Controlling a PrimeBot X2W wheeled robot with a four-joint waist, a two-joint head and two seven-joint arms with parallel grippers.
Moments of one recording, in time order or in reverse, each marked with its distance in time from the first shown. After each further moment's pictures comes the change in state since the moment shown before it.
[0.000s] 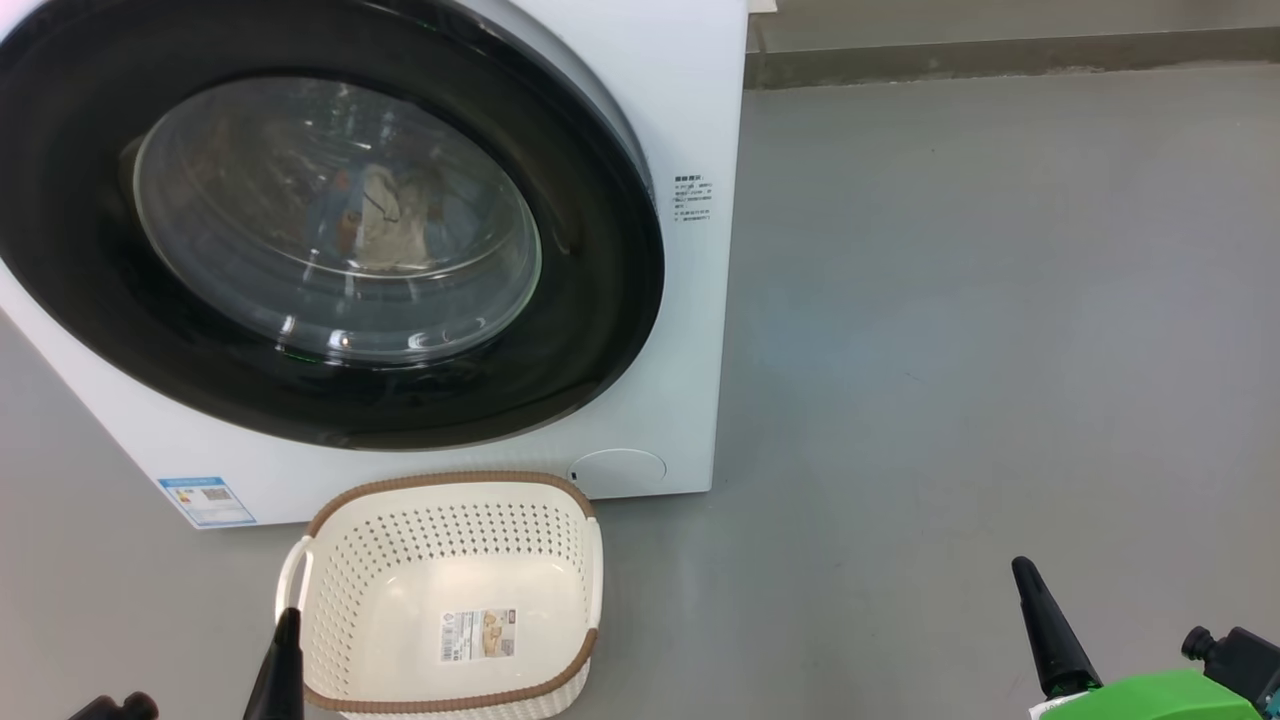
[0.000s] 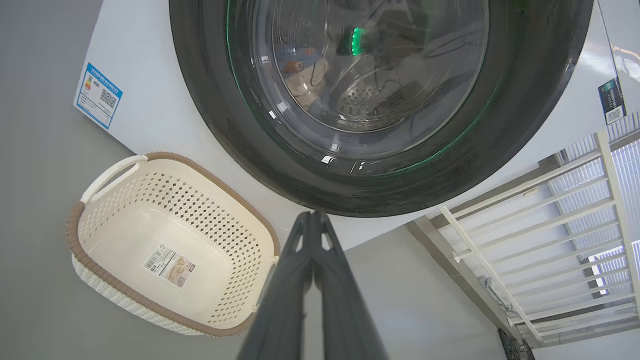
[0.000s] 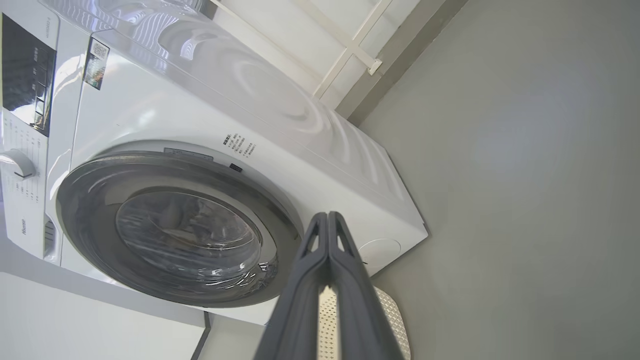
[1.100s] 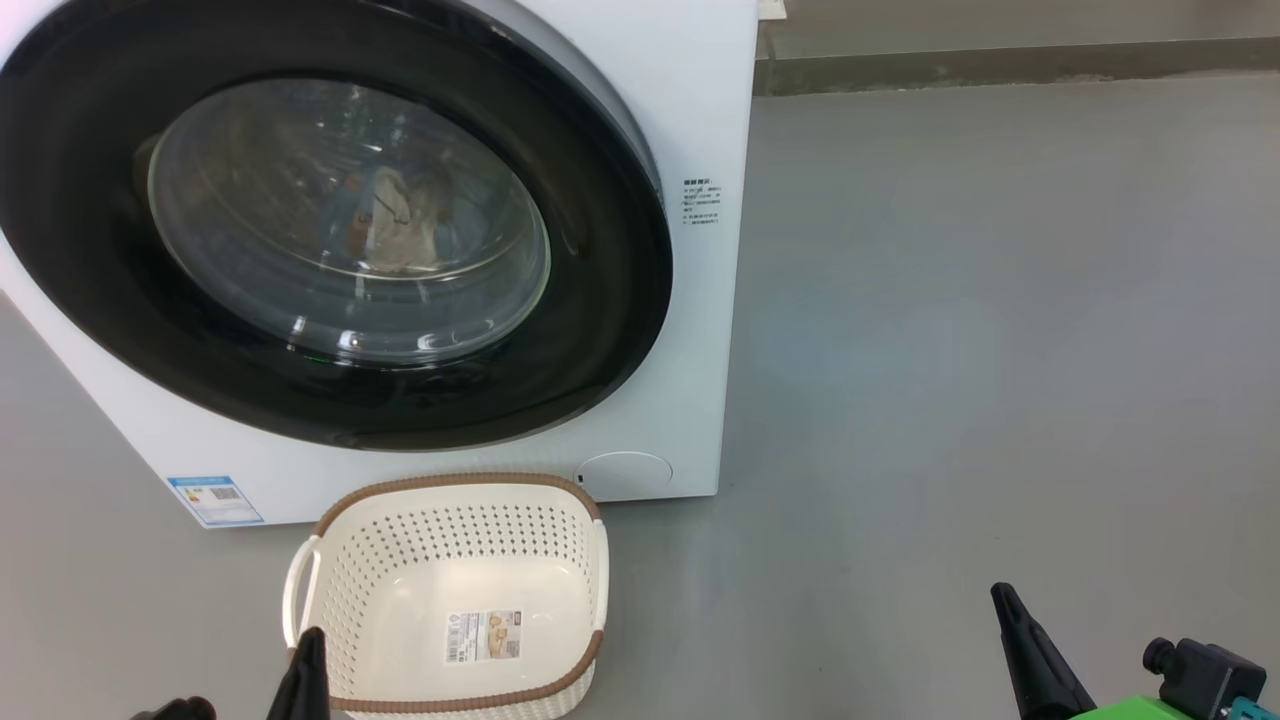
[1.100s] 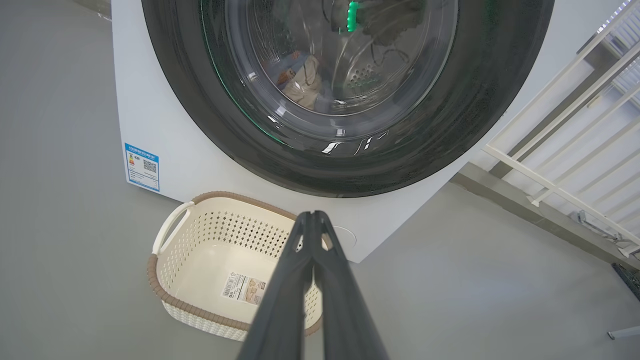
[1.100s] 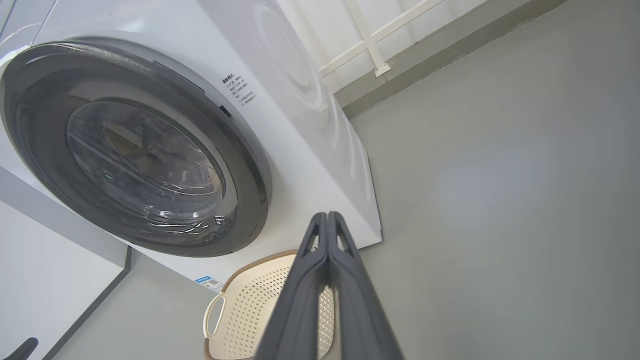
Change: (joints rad) left arm 0.057 0.020 -0.079 -0.045 0.370 0.066 -0.078; right arm 0.060 0.005 0.028 -0.054 -0.379 0.000 -0.052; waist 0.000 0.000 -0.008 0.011
